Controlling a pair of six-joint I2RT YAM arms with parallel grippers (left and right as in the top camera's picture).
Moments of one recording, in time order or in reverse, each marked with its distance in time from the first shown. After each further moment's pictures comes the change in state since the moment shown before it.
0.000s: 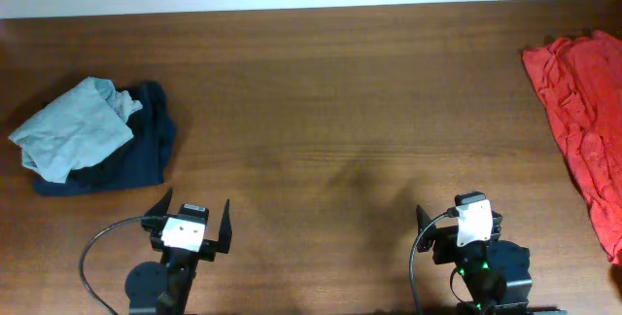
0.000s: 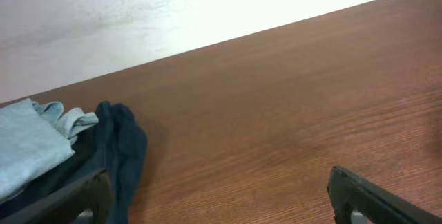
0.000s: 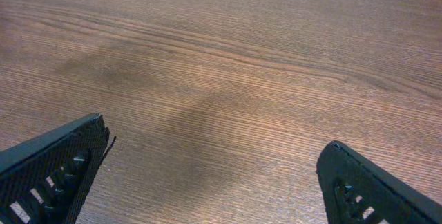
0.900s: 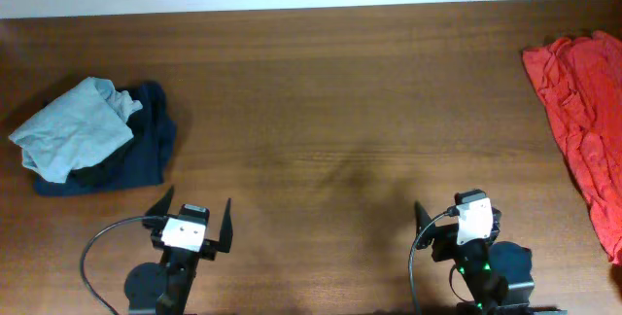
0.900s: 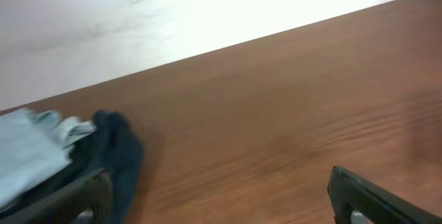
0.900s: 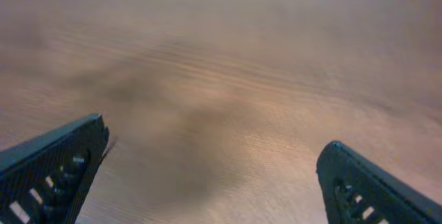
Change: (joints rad) left arm 0.000 0.000 -0.003 0.027 0.032 -0.004; right arm 0.000 0.000 -0.004 0.076 -0.053 0.017
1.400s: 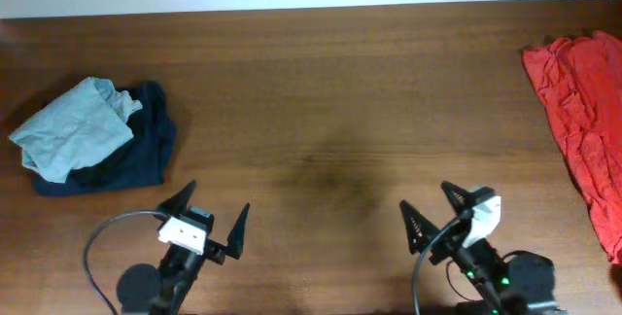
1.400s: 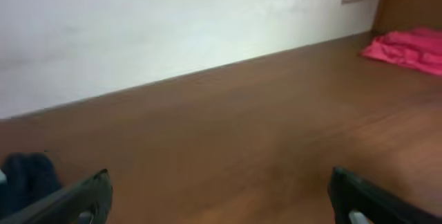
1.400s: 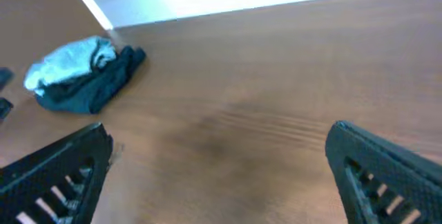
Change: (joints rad) left arm 0.000 0.065 0.072 0.057 0.229 -0.123; right arm 0.000 0.024 0.103 0.159 -0.276 0.209
